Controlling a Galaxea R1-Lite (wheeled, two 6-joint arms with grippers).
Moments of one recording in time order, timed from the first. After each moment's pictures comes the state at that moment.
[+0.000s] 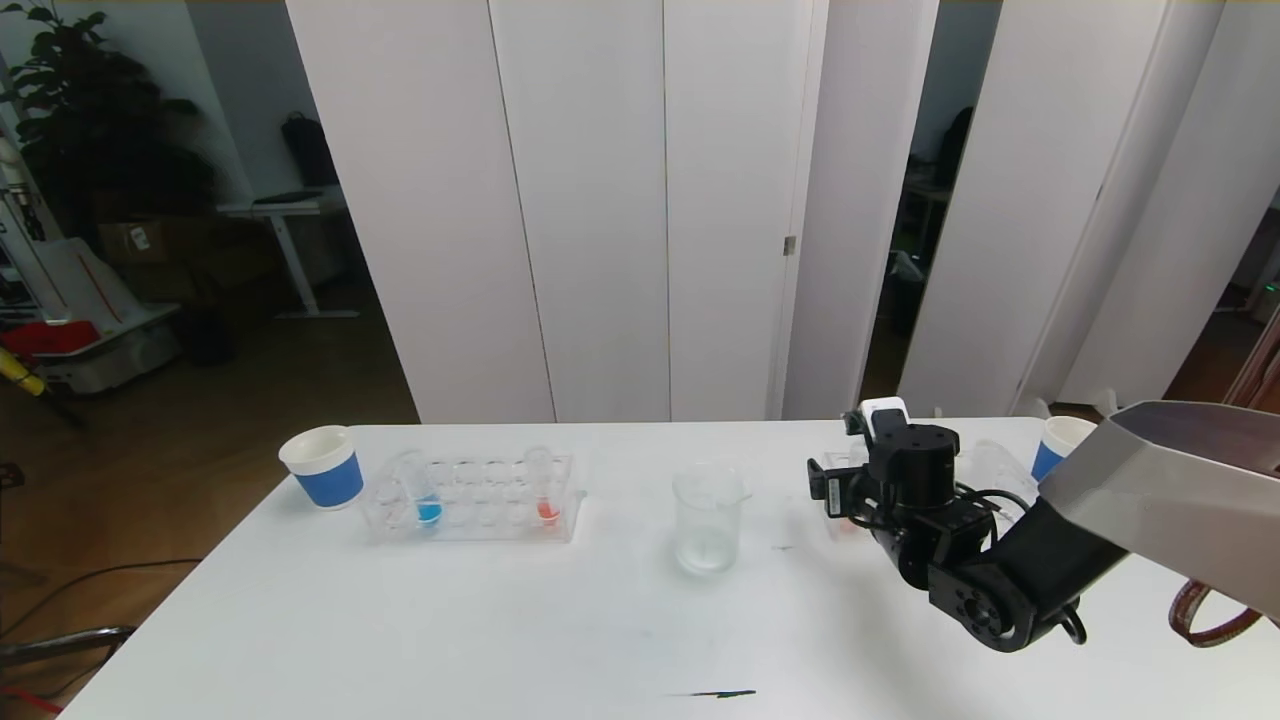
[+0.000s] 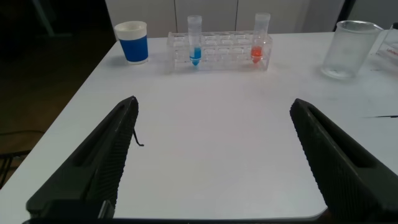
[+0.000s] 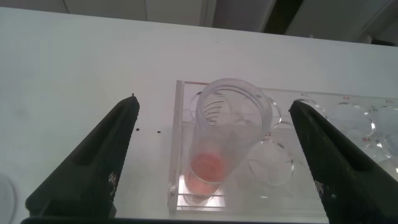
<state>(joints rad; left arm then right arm) 0.00 0.00 0.00 0.00 0.00 0.01 0.41 2.30 -0.93 -1.04 -0.43 0.05</state>
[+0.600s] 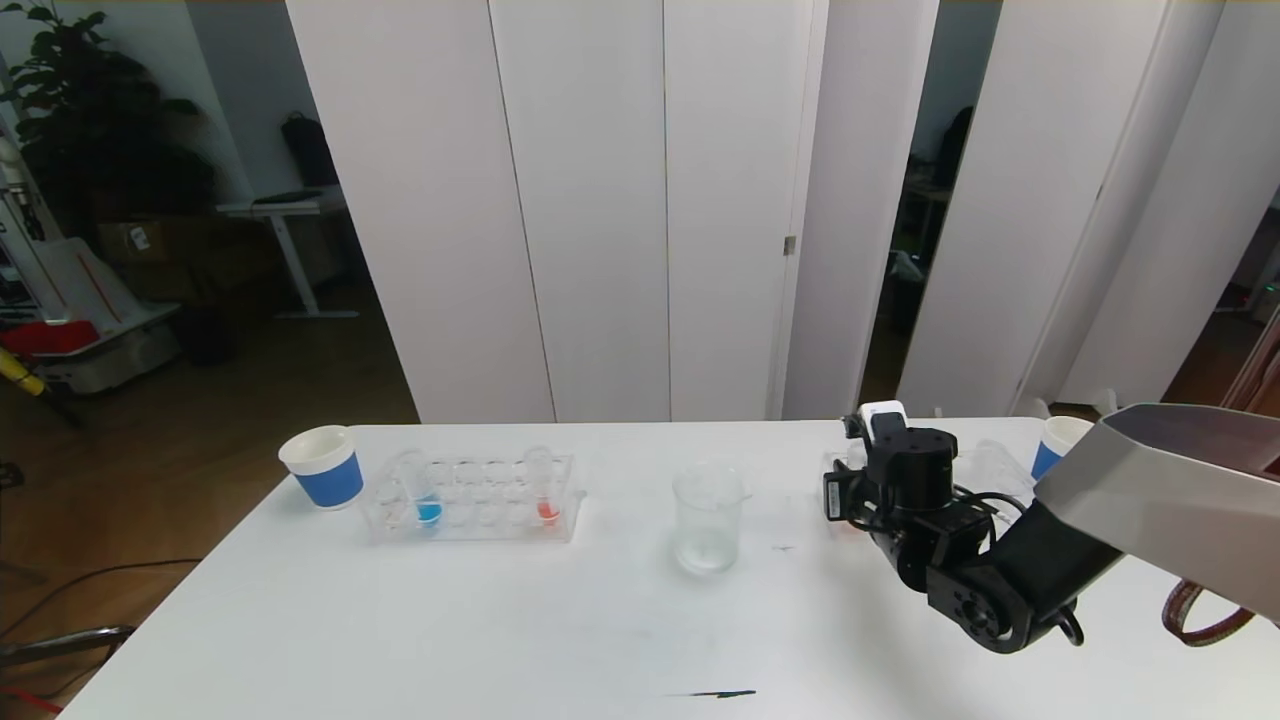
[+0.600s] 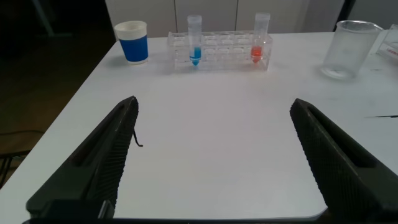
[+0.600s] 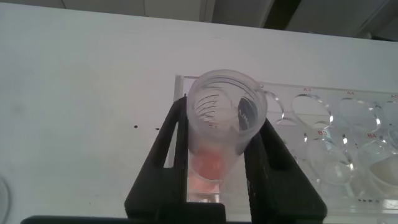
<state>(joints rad) 0.00 0.00 0.00 0.00 0.00 0.01 0.41 2.31 -0.93 -1.05 -0.43 0.05</state>
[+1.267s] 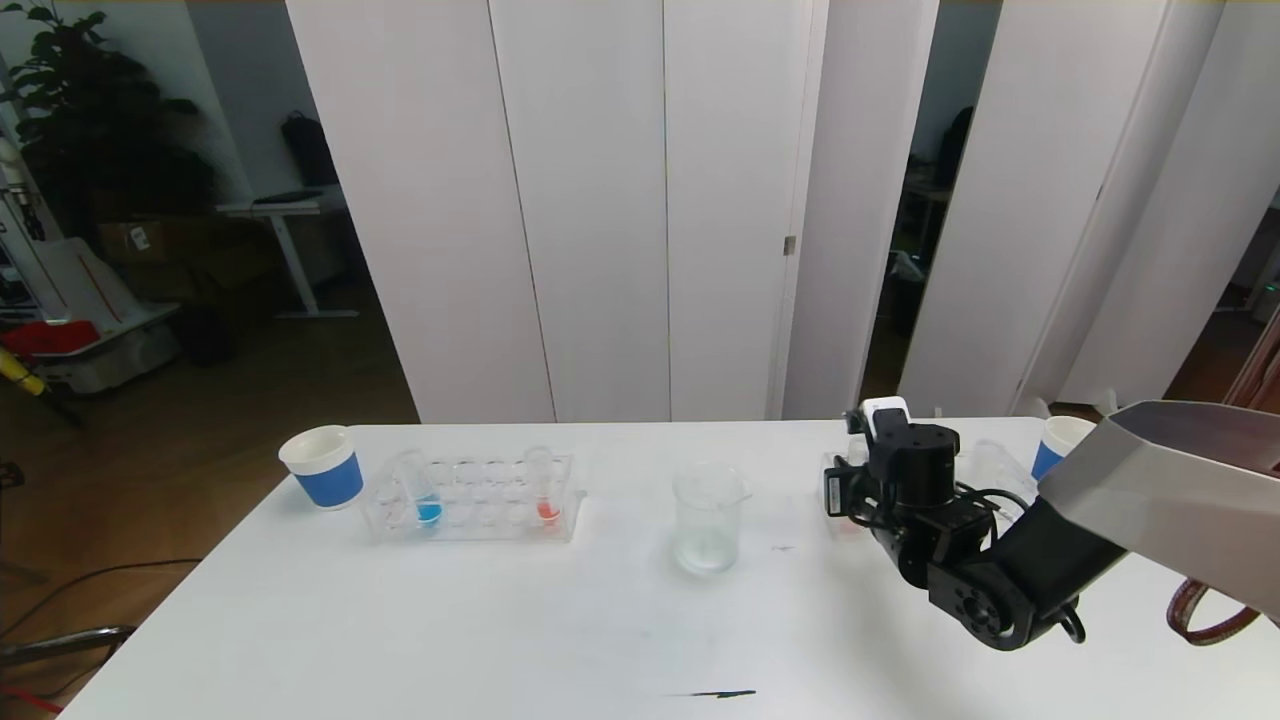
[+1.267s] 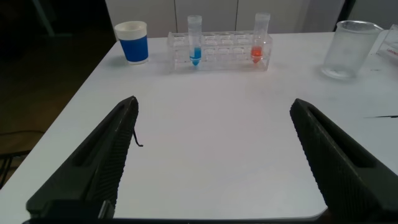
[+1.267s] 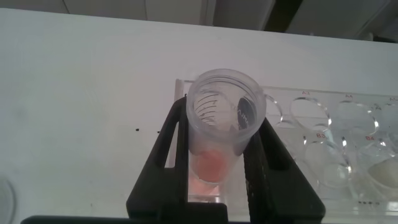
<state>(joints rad) 0.00 0.00 0.00 0.00 0.00 0.01 0.40 2.30 -0.93 -1.05 -0.43 0.06</state>
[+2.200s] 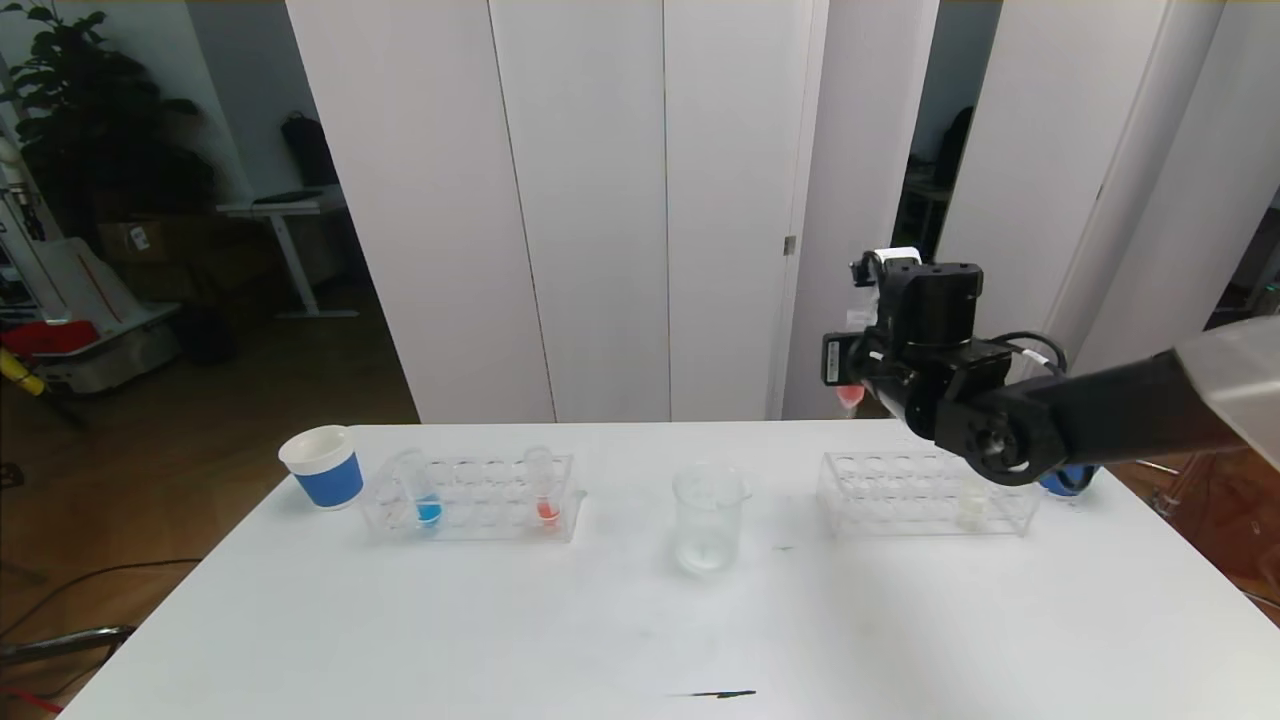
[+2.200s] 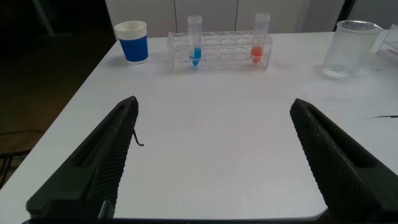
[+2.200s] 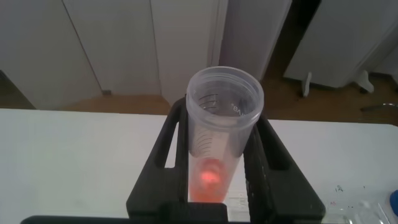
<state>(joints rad) 0.00 0.00 0.00 0.00 0.00 0.01 0.39 2.15 -1.40 -0.54 -0.39 0.06</state>
